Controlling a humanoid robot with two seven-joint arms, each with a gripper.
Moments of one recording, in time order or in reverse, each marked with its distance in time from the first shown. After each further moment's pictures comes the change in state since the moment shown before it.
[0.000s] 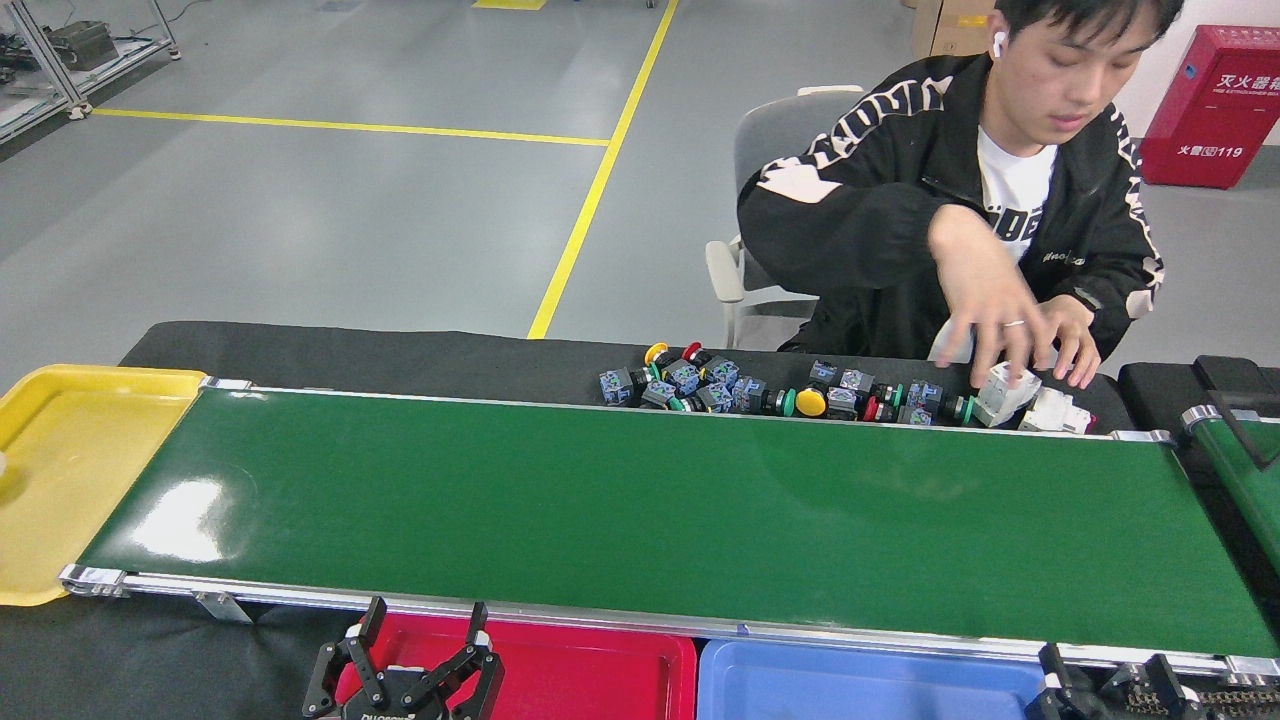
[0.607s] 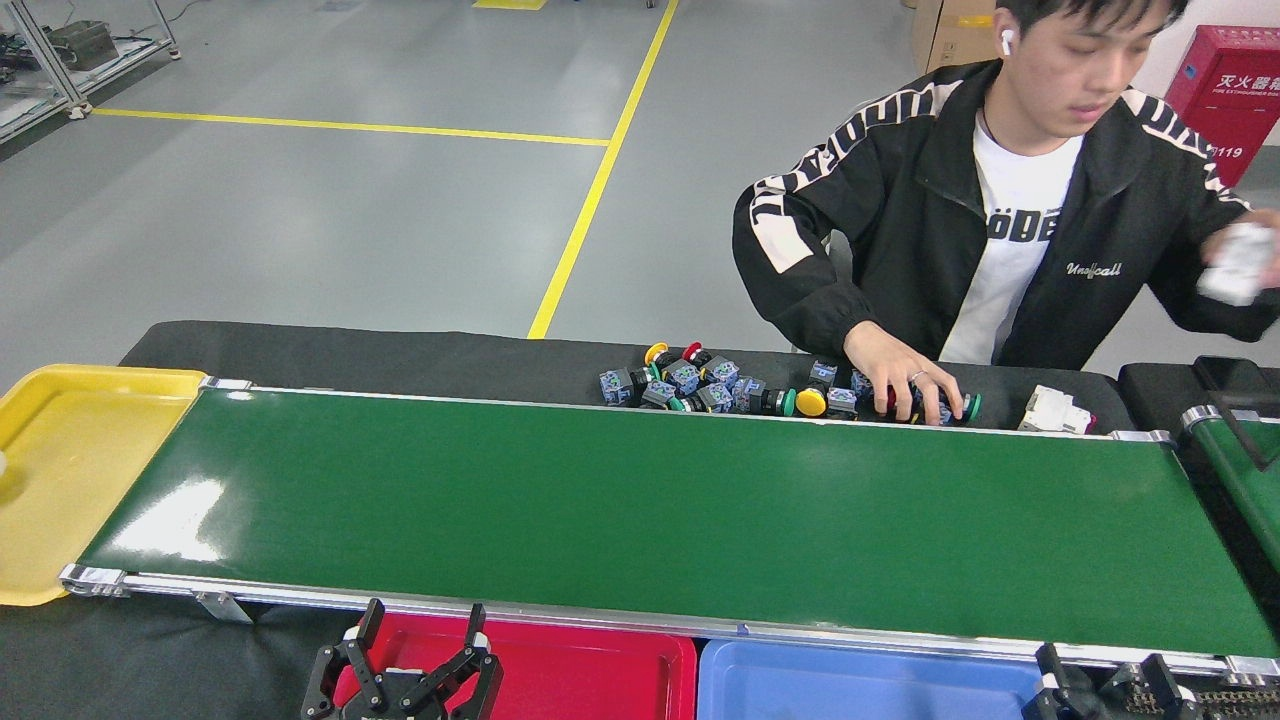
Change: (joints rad) left arm 0.002 0.002 -0.002 0.000 0.000 0.004 0.013; right arm 0.000 0.007 0.000 0.000 -0.002 0.000 0.004
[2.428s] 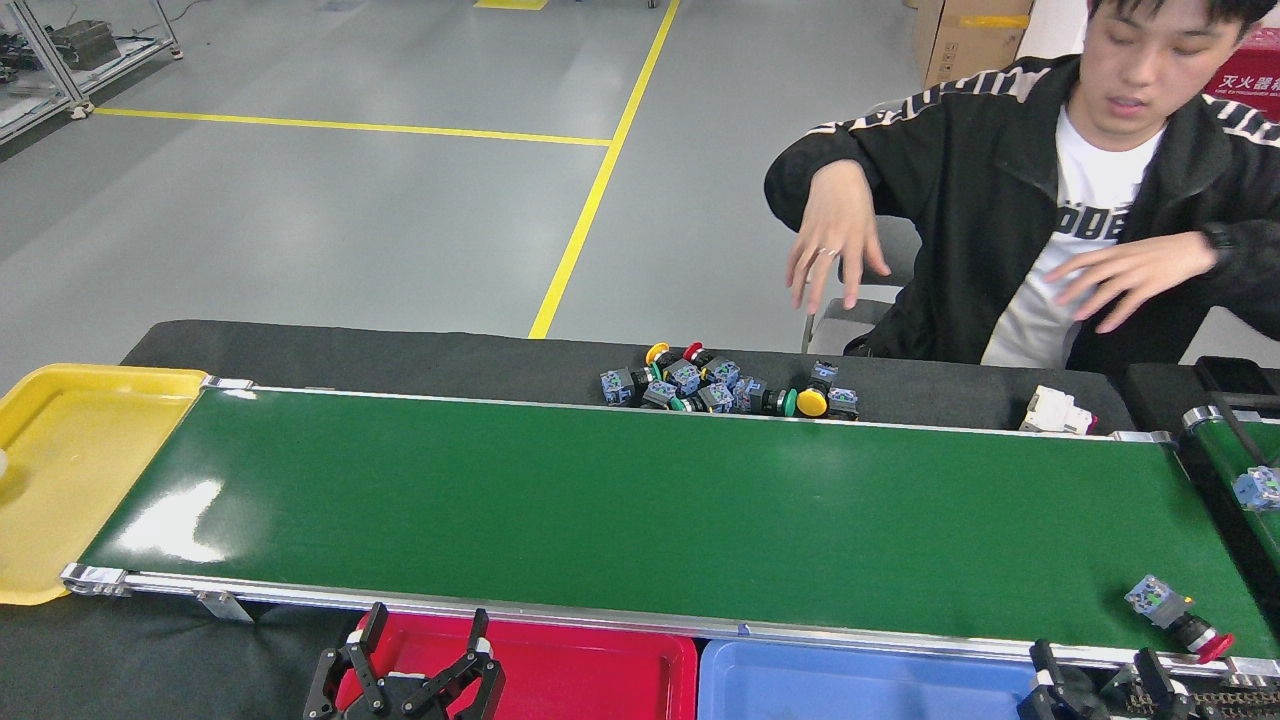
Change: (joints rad) left arm 0.006 0.002 -0.002 0.000 0.000 -0.006 -0.003; right arm -0.008 -0.005 -0.015 0.000 -0.005 -0.030 0.007
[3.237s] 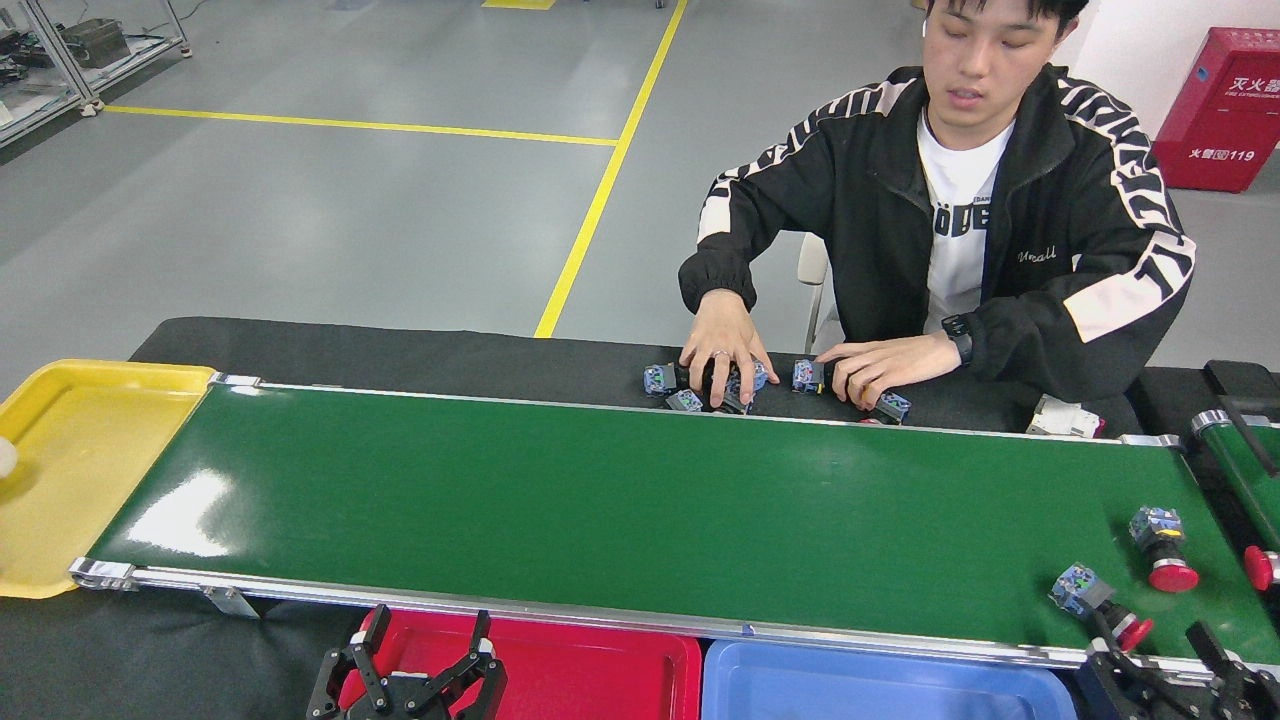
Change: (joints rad) left arm -0.005 -0.001 -0.003 0.000 0.000 0.007 -0.049; right arm -0.215 -0.017 -0.086 0.230 0.055 -0.121 0.183
